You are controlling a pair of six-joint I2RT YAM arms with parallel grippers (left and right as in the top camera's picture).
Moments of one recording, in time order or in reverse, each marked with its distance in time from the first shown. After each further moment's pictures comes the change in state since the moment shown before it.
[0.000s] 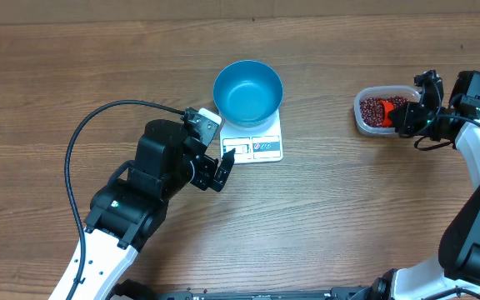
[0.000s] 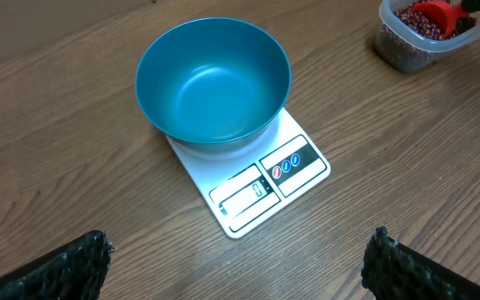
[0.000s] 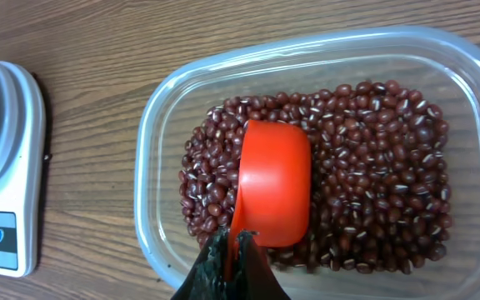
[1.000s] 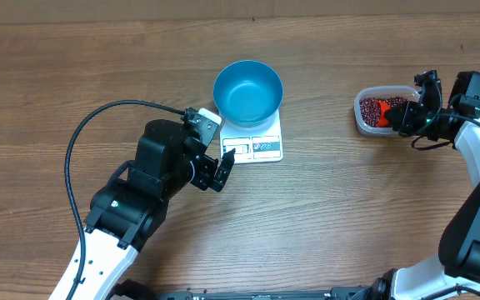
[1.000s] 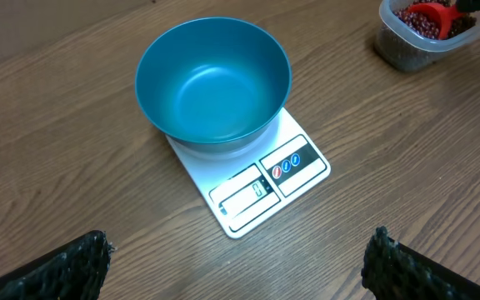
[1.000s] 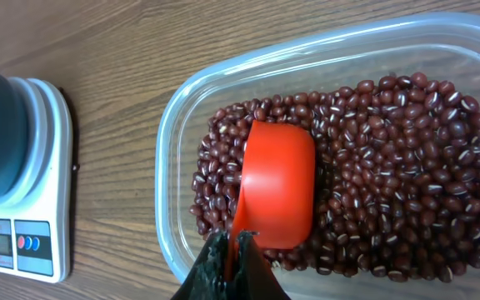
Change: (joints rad) left arm 0.000 0.000 0.000 0.000 0.000 0.000; right arm -0.002 0.014 0.000 0.012 -0.057 0.072
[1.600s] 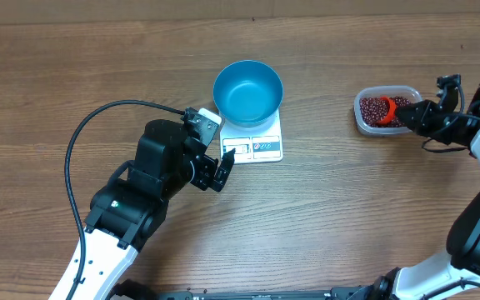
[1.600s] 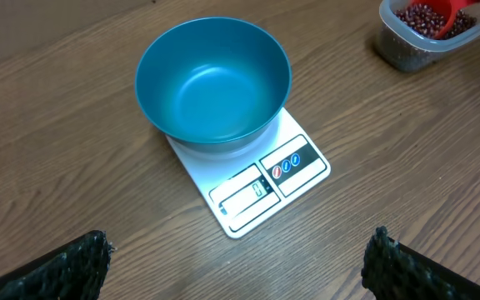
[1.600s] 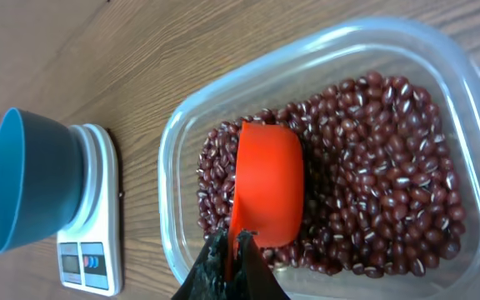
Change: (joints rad) left arm 0.000 0.000 0.000 0.000 0.000 0.000; right arm -0.122 0.052 0.000 0.041 -0.196 0.087
